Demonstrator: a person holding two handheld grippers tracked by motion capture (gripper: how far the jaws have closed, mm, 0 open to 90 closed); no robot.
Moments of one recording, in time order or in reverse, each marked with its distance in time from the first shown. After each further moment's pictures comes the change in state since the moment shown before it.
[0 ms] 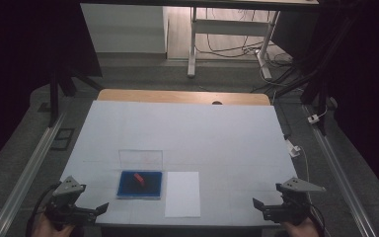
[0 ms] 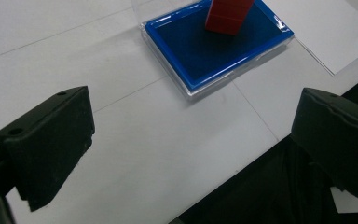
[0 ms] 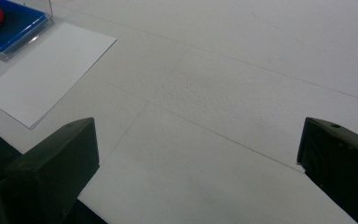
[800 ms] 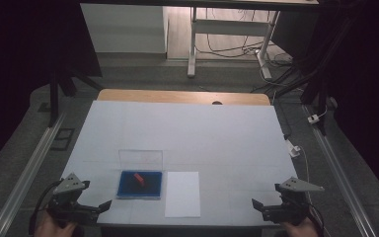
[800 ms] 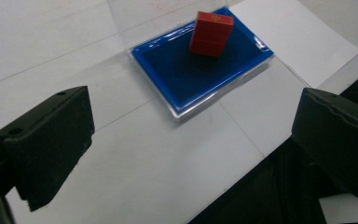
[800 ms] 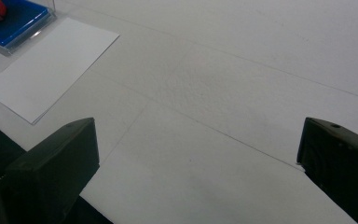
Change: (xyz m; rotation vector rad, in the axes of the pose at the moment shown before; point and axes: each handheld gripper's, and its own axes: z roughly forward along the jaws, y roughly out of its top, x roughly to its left) left arm -0.004 0.011 -0.001 -0.053 -0.041 0.035; right arm 0.001 0.000 0.001 0.015 0.009 -0.014
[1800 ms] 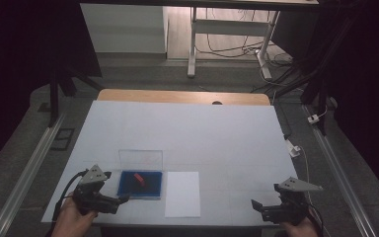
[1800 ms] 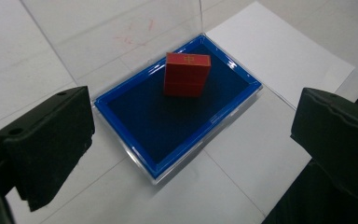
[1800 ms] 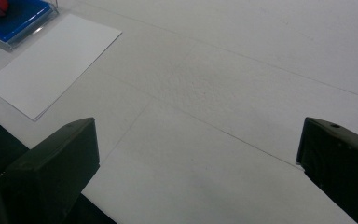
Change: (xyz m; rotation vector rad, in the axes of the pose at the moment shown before) left arm -0.008 0.024 0.043 -0.039 -0.059 0.084; right arm 0.001 0.000 0.001 0.010 0.008 -0.010
